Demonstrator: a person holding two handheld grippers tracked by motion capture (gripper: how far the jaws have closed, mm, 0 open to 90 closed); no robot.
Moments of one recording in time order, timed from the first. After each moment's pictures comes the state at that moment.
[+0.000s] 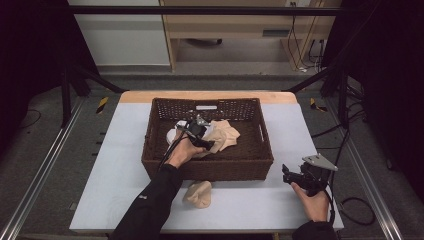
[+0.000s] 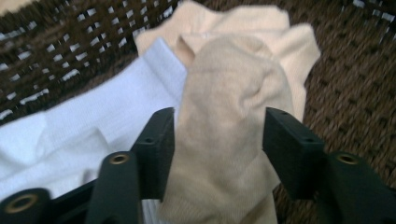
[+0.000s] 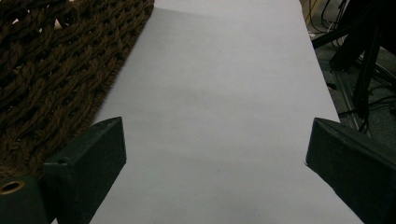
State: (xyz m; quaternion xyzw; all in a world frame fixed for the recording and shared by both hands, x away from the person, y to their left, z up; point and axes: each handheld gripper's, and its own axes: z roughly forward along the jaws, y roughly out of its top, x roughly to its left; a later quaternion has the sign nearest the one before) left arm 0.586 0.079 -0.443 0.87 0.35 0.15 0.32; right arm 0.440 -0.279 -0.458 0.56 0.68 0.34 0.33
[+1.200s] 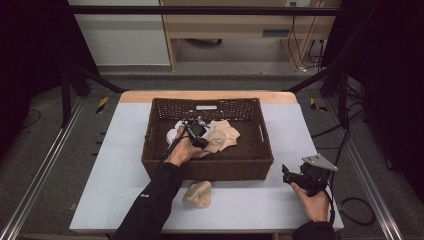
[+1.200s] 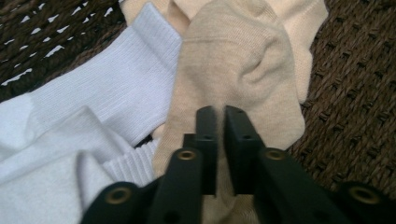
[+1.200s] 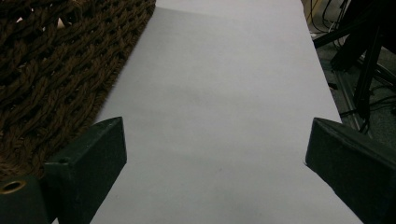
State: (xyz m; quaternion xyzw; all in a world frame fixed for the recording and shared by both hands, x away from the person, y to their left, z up) left arm 0.589 0.081 -0.443 0.89 0.34 0.13 0.28; right arm 0.439 -0.278 -0.458 0.56 0.68 0.34 0.33
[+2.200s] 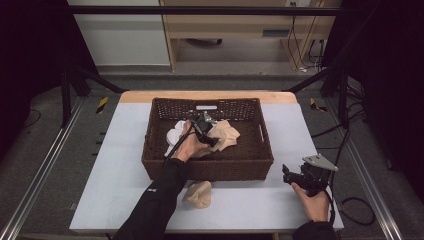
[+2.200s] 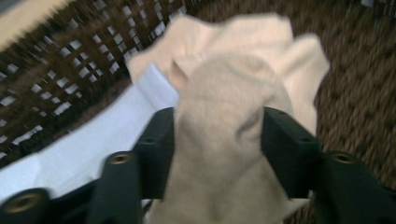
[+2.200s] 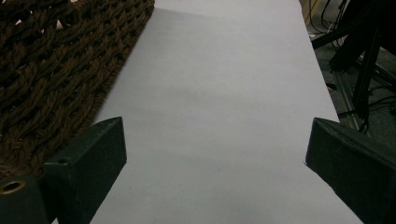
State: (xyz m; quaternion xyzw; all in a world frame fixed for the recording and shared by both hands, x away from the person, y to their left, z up) left arm 0.603 0.061 -0.445 0.89 0.31 0.16 0.29; right arm 0.439 -0.279 -0.458 0.56 0.68 0.34 0.33
